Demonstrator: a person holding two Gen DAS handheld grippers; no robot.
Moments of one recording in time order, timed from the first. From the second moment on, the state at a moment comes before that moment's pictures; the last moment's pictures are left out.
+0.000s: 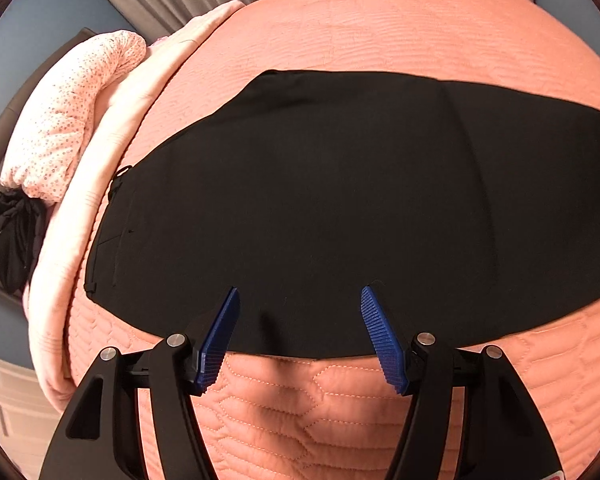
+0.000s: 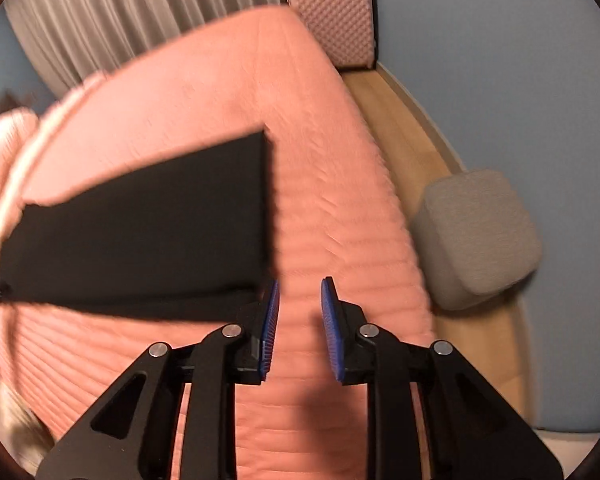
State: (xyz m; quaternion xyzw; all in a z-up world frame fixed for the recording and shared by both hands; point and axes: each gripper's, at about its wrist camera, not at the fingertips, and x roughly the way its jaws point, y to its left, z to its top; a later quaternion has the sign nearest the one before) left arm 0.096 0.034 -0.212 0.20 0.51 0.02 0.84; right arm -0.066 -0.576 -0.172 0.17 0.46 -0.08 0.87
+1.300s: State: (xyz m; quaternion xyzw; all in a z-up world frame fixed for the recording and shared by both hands) left arm 0.102 0.176 -0.209 0.09 0.48 0.08 0.87; right arm 0.191 -0.086 -0.131 -0.03 0.46 0.25 0.85
